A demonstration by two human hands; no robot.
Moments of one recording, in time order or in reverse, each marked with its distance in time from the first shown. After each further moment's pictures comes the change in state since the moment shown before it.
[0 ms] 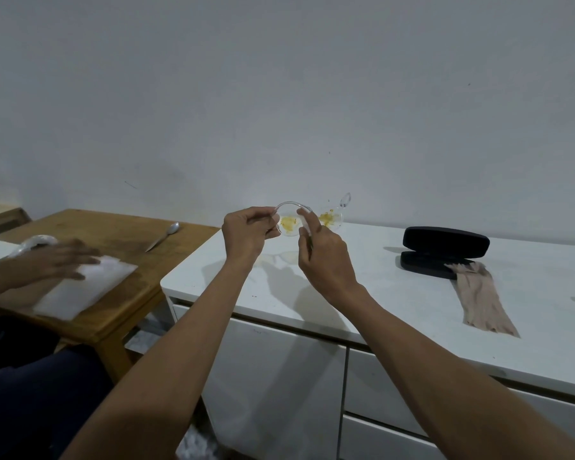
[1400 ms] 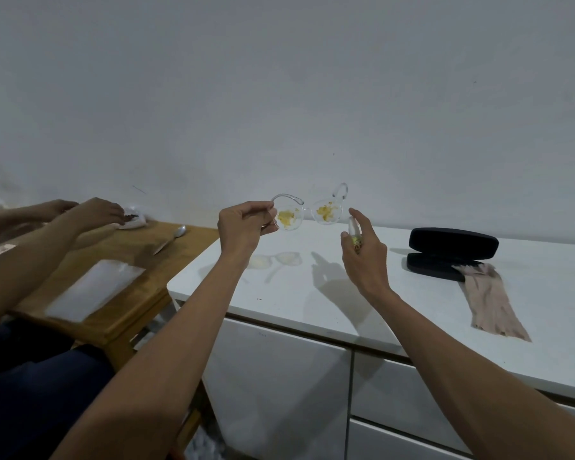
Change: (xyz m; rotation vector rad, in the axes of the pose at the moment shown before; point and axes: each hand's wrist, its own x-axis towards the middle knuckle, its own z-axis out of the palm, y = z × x) left_hand 0.008 0.015 -0.009 -0.114 -0.032 -0.013; right_hand 0.001 0.057 -0.023 0.335 0.067 0.387
